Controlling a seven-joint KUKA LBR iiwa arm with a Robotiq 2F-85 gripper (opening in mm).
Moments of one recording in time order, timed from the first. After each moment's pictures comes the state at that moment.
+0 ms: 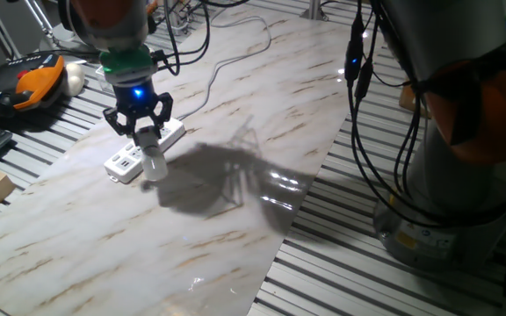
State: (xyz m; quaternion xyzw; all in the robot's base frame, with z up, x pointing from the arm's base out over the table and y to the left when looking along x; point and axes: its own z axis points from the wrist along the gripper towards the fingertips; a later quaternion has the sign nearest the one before) arm 0.604 0.119 0.122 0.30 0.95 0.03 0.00
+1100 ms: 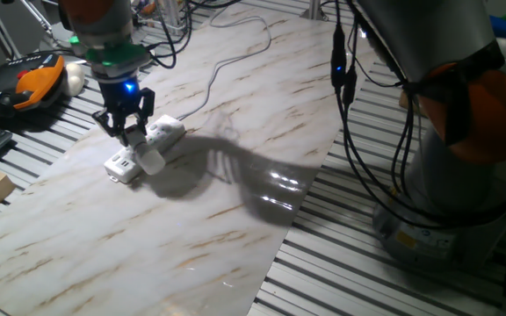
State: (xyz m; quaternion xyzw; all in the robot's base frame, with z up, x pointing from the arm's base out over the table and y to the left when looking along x) arm 0.639 0.121 0.113 0.12 0.99 0.05 -0.01
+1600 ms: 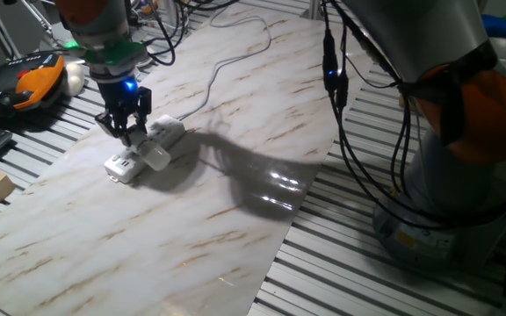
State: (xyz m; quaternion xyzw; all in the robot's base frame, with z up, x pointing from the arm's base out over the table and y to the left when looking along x) arm 0.643 0.116 0.106 0.03 1.00 0.04 -0.03
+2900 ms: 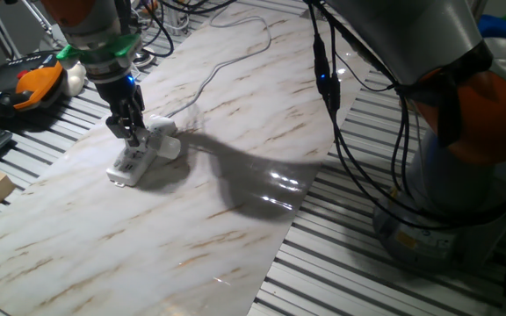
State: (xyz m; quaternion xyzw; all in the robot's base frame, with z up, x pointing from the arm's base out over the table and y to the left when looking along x) arm 0.637 0.113 0.108 -0.17 0.98 0.03 -0.05
